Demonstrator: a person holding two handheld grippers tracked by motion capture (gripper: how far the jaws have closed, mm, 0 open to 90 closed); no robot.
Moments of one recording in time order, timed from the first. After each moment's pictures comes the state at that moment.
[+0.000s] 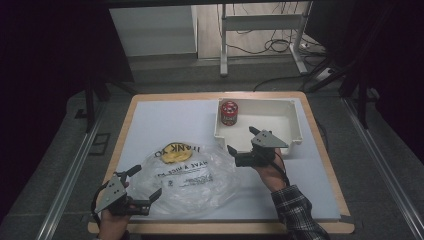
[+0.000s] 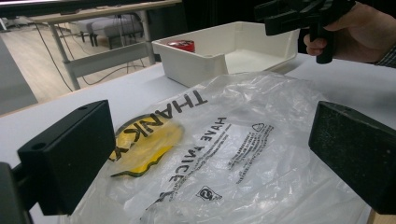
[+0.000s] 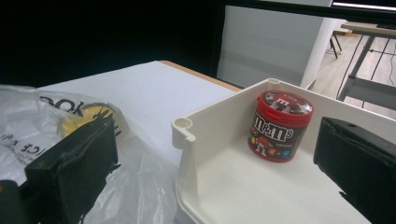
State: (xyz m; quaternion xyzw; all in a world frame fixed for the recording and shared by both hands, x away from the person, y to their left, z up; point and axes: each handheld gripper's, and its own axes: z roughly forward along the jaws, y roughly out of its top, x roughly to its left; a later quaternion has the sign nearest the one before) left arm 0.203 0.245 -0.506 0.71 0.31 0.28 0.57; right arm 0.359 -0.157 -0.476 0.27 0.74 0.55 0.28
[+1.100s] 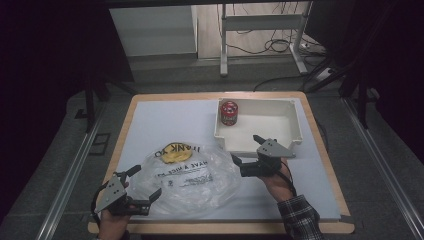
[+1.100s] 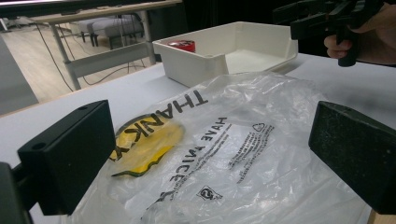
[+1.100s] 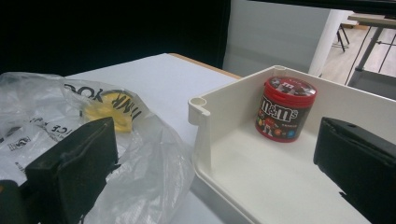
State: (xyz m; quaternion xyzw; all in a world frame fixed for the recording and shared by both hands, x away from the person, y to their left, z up) left arm 0.203 0.245 -0.506 0.71 0.31 0.28 0.57; right arm 0.333 -0.172 -0.478 0.27 0.75 0.54 0.26
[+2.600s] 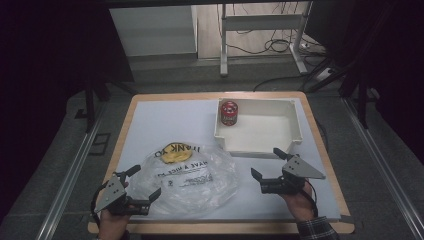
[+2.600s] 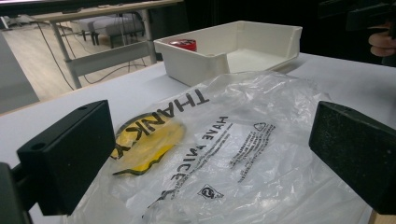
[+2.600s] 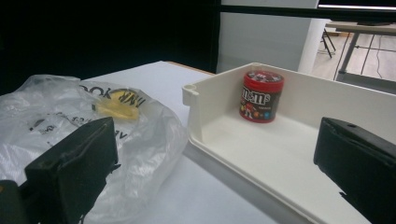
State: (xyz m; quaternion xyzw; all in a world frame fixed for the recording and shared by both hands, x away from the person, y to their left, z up) left arm 0.203 0.246 -0.506 0.71 0.31 0.28 0.57; right arm 0.285 -0.225 -0.478 0.29 0.72 0.57 0.27
